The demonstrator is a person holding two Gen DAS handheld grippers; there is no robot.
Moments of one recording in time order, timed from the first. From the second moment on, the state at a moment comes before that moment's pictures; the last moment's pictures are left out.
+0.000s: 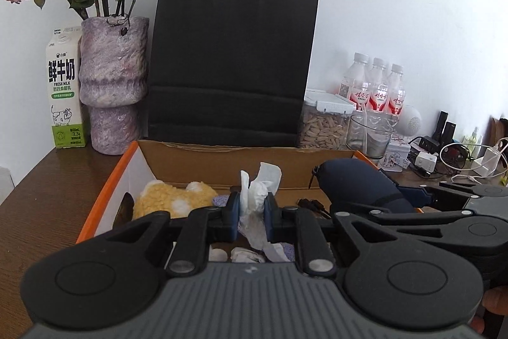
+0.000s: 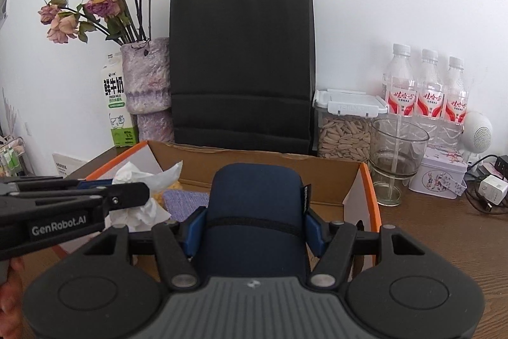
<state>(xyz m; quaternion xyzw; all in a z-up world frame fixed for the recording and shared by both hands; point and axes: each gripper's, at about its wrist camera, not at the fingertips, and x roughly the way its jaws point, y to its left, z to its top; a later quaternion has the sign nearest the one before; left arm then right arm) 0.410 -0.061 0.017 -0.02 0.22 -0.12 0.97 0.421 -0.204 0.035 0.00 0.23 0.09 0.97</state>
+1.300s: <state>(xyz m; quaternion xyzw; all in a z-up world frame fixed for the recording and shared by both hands) 0.355 -0.028 0.023 -0.01 0.16 -0.02 0.99 0.363 -0.233 0.046 -0.03 0.22 0.06 0.97</state>
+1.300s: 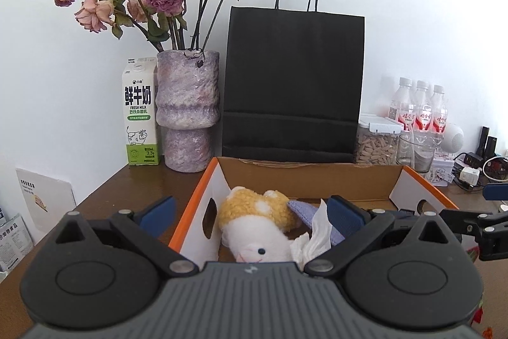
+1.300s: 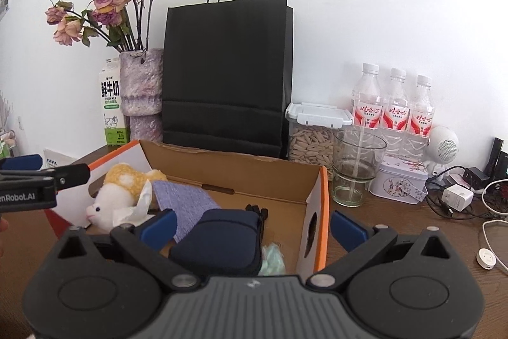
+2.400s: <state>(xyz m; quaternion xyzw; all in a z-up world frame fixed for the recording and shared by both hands) 0.245 -0.082 -0.015 -0.03 0.31 -0.09 0.94 0.233 -0.265 0.009 -0.02 0.28 0.06 0.96</state>
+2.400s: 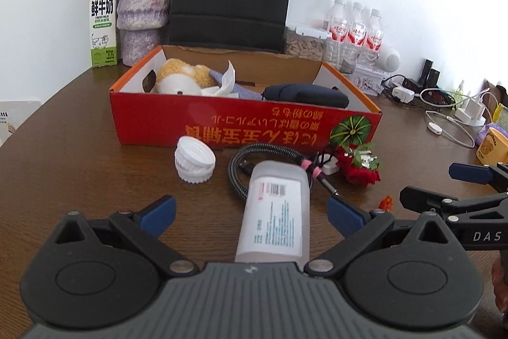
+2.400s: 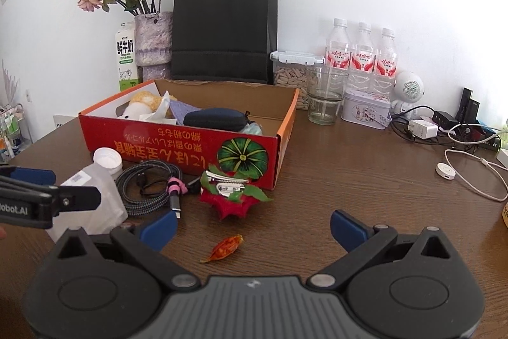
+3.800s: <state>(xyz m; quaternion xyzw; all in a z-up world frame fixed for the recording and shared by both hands) 0.227 -0.057 -0.013 -0.04 0.28 -0.06 0.96 0.258 -0.243 -0.021 0.01 0.33 0.04 0.94</state>
